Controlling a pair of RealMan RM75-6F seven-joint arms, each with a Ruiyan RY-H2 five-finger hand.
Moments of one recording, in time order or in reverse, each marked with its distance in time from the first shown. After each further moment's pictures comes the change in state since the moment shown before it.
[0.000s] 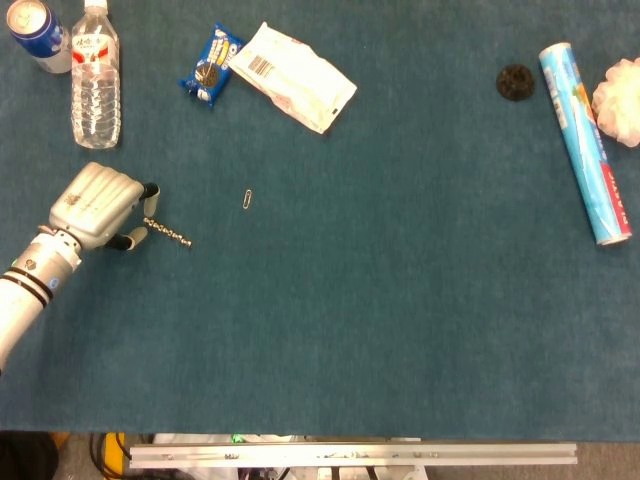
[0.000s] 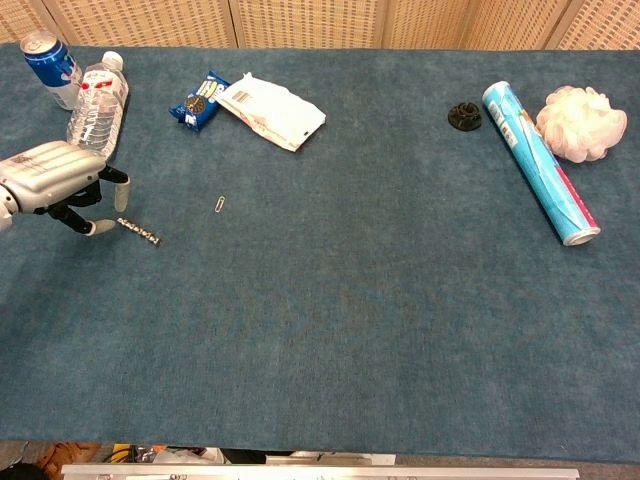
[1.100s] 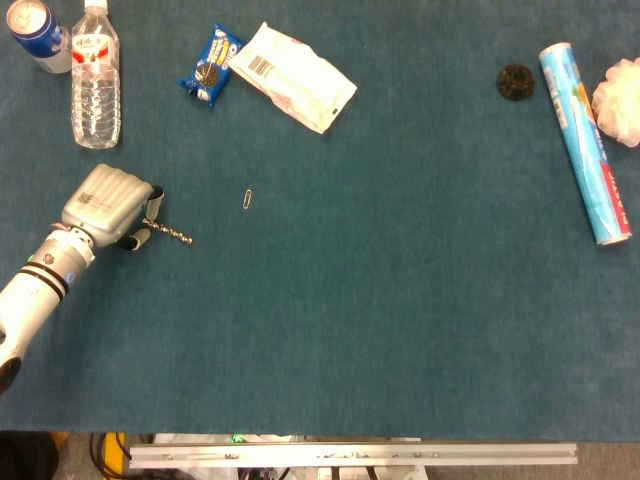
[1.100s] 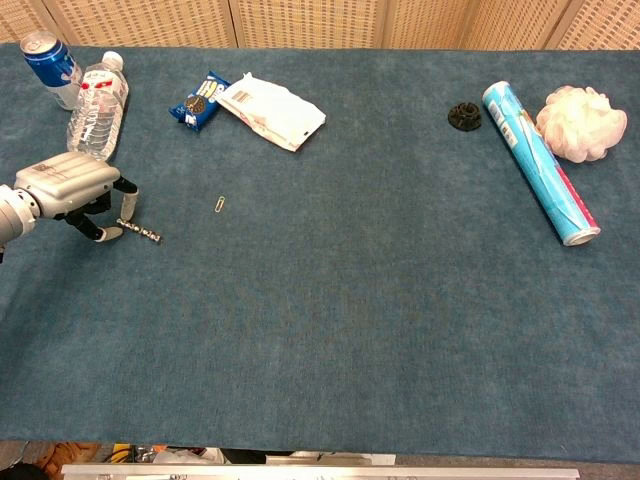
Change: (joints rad) left arm -0.037 -0.051 0.006 0.025 -0.106 -0.090 0.100; right arm -0.037 0.010 0.003 0.010 0.016 0.024 0.023
